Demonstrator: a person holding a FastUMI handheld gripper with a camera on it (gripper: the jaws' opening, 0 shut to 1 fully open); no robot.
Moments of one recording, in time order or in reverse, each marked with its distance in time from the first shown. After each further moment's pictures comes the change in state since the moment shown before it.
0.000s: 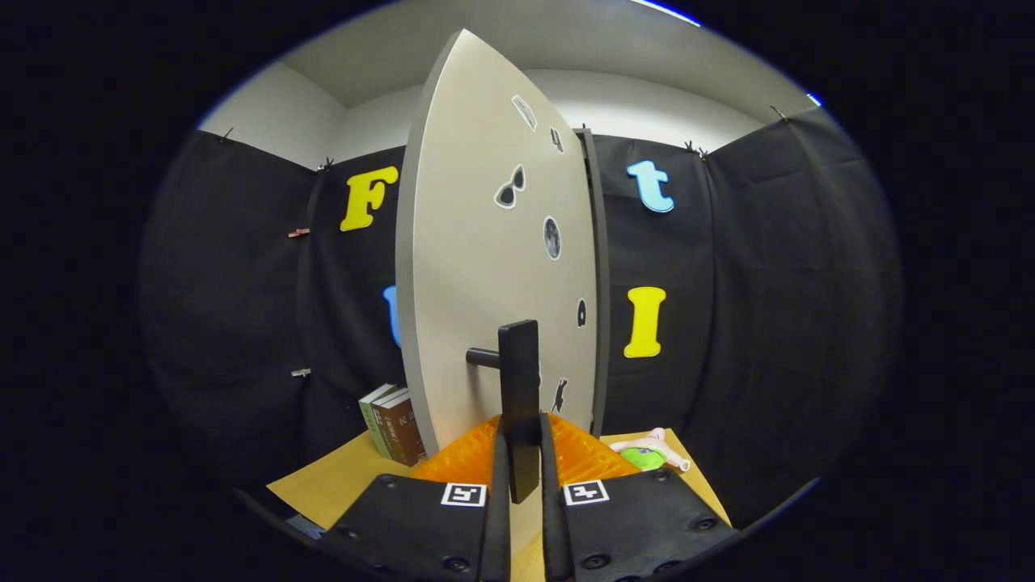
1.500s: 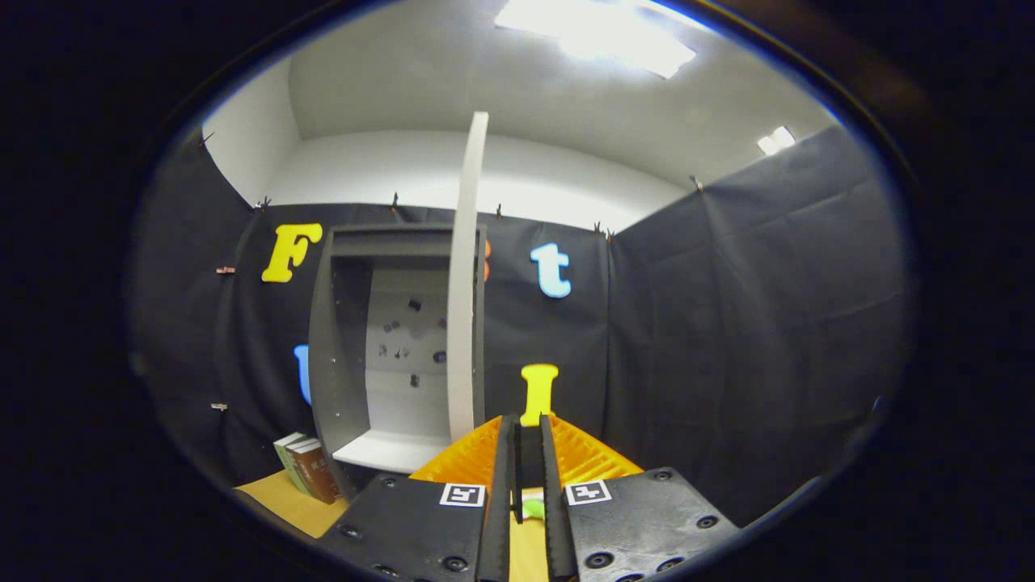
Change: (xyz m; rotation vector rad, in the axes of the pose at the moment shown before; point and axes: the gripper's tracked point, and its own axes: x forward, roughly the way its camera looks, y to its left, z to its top) arm -0.008 -0.062 0.091 -0.125 -0.412 -0.314
